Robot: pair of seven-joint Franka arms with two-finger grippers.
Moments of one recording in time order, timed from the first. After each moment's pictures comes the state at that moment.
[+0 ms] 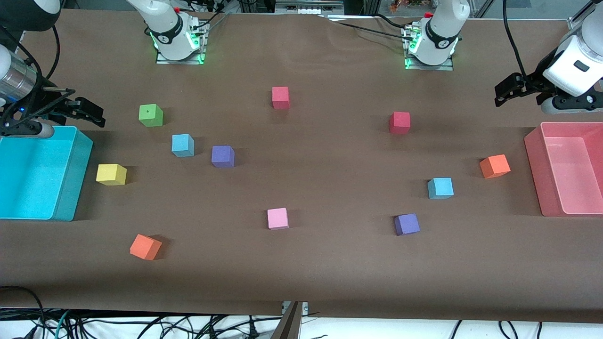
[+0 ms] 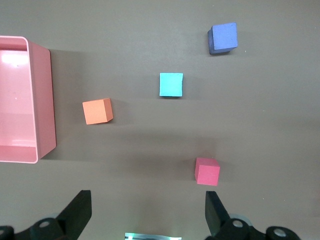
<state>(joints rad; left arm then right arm) -0.03 -0.09 -0.04 -1.70 0.02 1.53 -0.13 -0.05 0.02 0.09 -1.67 -0.01 1.65 0.07</state>
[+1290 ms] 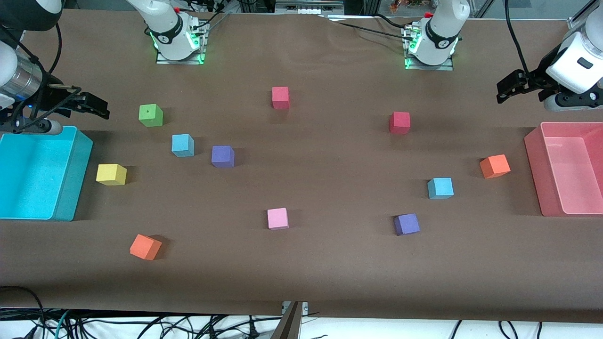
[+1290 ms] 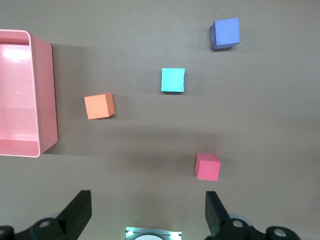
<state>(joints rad) -0.03 -0.09 -0.04 -1.69 0.02 1.49 -0.13 -0.05 0.02 0.10 -1.67 -0.01 1.56 0.08</state>
